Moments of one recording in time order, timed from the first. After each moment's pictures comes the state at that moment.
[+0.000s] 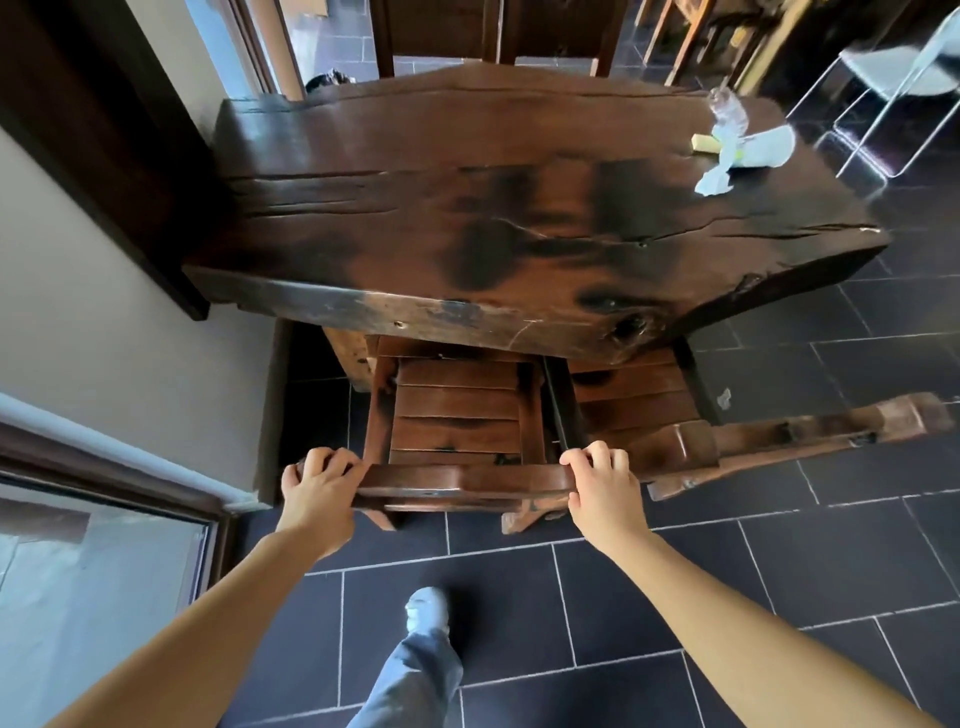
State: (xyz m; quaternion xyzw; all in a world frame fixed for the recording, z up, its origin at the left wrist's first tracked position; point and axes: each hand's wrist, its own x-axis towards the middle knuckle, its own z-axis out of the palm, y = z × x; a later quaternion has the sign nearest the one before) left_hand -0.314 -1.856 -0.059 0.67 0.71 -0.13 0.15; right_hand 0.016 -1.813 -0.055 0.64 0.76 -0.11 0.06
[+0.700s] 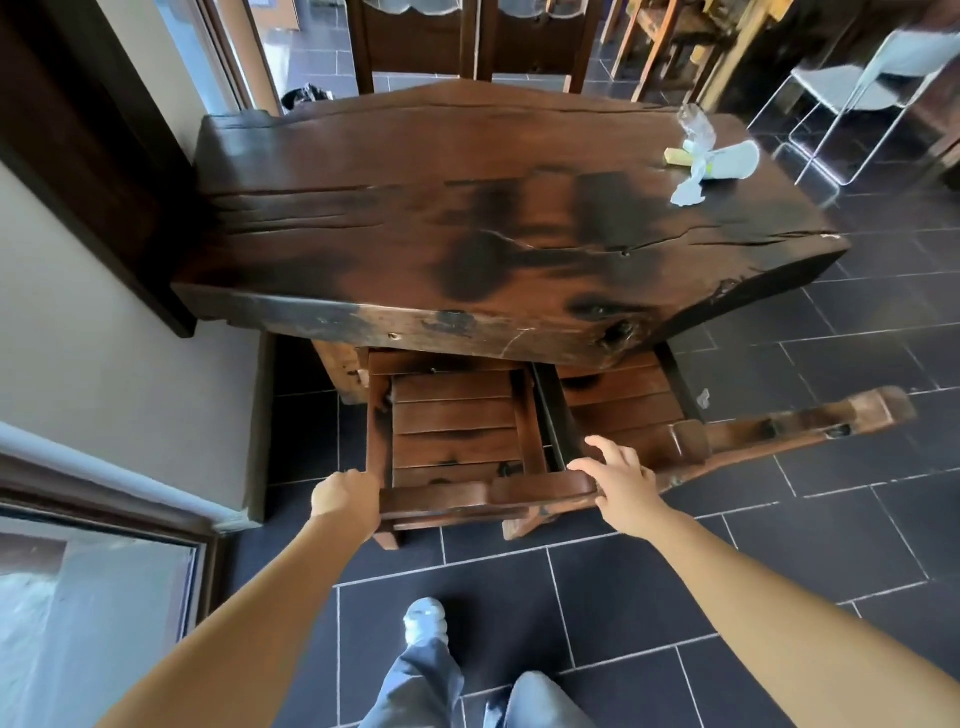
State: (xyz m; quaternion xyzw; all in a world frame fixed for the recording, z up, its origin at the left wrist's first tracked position) left_hand -0.301 -1.828 -0.050 0.64 0.70 -0.25 0.17; right_hand 0.036 -1.798 -0.048 0.62 0.74 -0.21 0.14
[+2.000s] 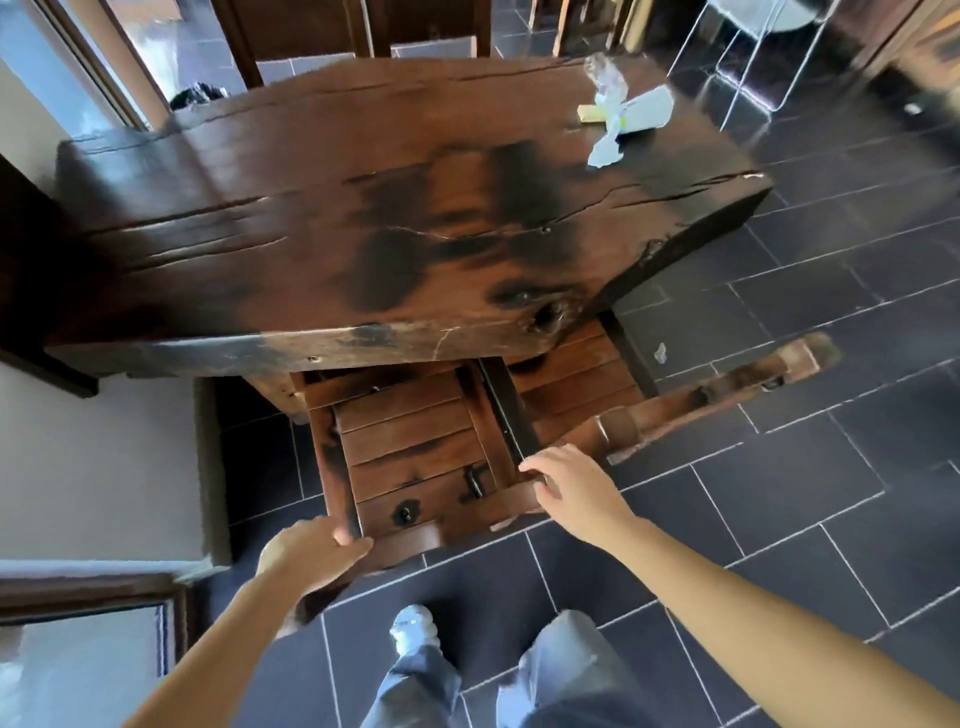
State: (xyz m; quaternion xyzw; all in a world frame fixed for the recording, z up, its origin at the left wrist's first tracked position) left_hand -0.260 -1.811 -0.050 0.61 0.70 -0.16 0.33; right_hand 0.073 -1.793 -0.039 0.60 0.75 -0.26 -0.05
